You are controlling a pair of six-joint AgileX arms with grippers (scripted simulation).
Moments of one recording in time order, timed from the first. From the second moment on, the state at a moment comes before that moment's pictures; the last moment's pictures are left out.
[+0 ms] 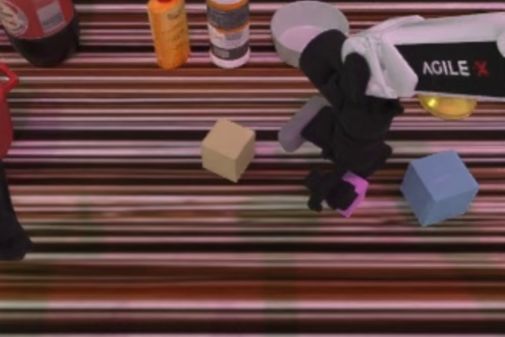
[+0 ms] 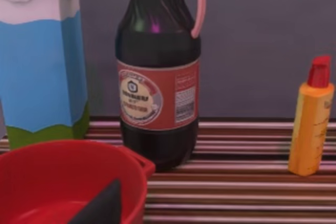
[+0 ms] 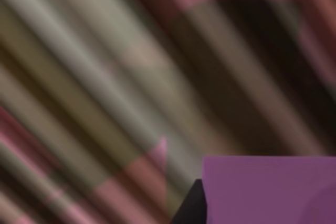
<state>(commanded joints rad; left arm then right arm) 0.00 0.00 0.00 0.00 0.00 0.00 0.53 2.28 1.54 -0.83 0.00 -0.36</state>
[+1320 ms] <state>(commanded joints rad) 0.00 0.00 0.00 0.00 0.00 0.00 0.56 2.10 1.63 -1.07 -0.01 -0.51</state>
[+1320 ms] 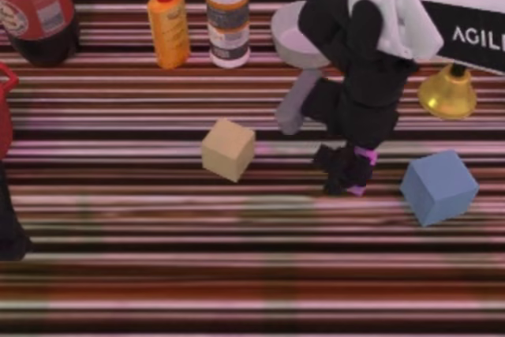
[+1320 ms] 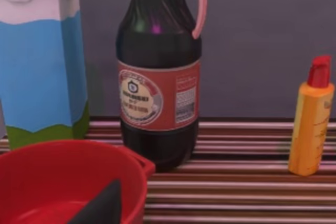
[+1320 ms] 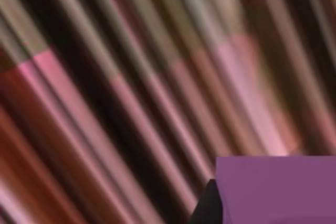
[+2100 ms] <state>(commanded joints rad) 0.00 0.00 0.00 0.00 0.00 0.00 0.64 1.95 1.47 -1.07 -0.03 -0.91</state>
